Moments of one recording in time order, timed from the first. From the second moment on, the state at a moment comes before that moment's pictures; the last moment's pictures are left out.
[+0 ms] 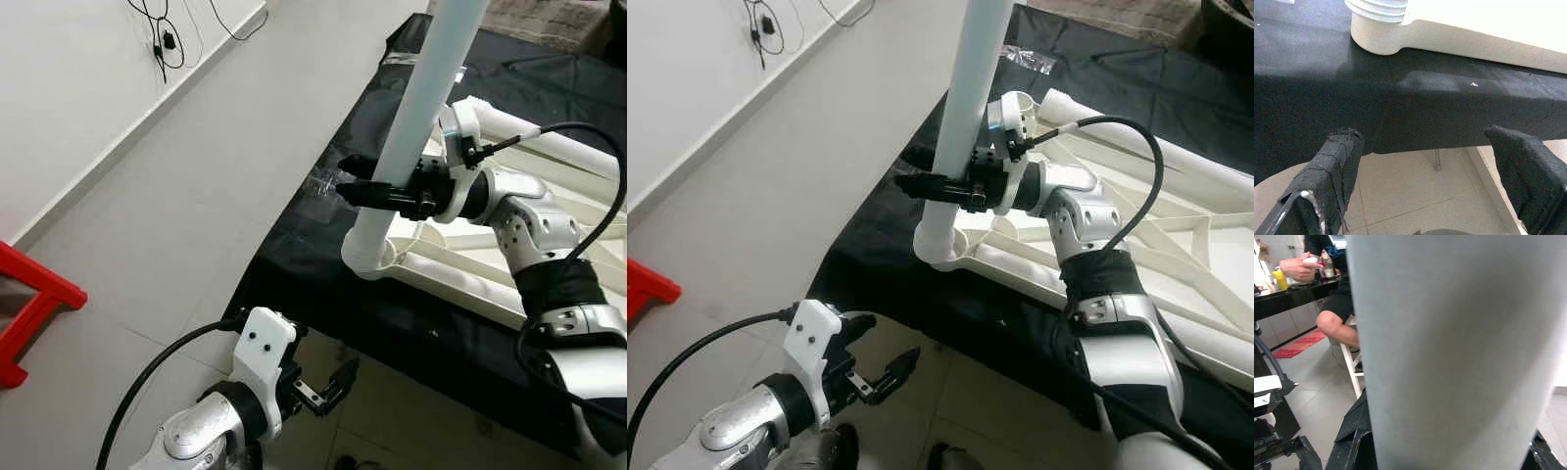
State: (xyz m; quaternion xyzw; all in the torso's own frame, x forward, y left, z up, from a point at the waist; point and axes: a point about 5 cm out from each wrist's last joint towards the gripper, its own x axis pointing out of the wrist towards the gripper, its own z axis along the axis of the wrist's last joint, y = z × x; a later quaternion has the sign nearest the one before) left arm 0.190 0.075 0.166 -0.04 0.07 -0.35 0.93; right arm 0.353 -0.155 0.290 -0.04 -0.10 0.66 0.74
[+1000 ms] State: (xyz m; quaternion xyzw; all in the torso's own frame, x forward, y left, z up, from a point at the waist) left arm 0.187 0.076 0.164 -0.04 0.09 -0.35 0.93; right arm 0.358 -0.162 0.298 -0.07 -0.11 0.67 0.73
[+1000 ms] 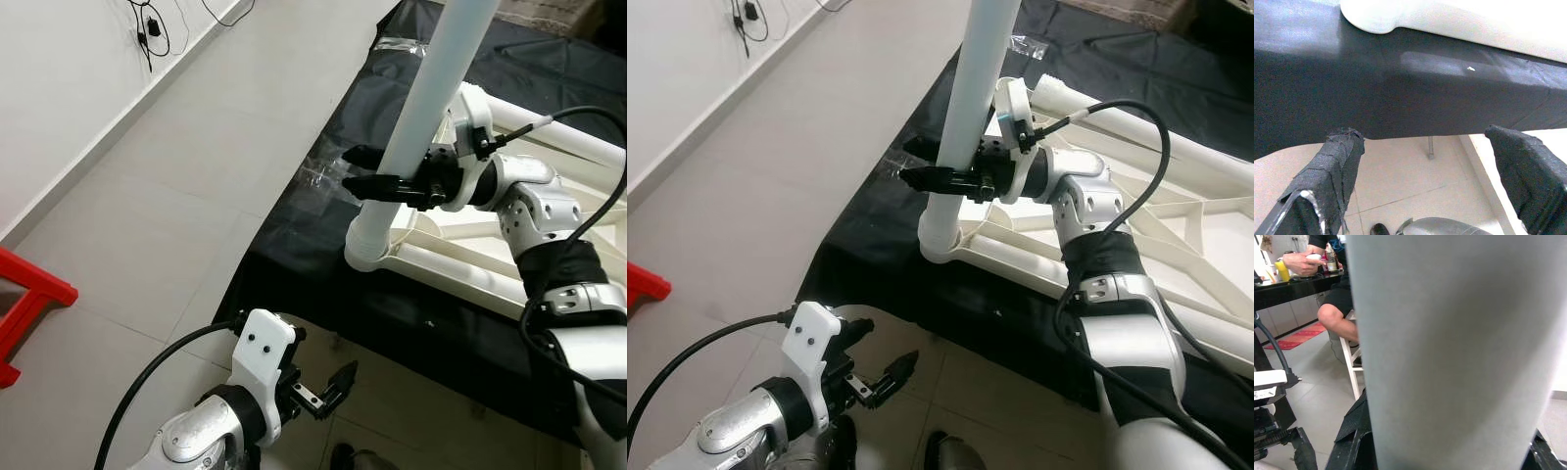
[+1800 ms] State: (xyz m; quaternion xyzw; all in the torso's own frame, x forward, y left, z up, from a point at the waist) left arm 0.181 0.076 0.166 -0.05 0.09 -0.34 0.94; right arm 0.367 -0.158 0.292 -0.08 -0.12 0.64 0.75
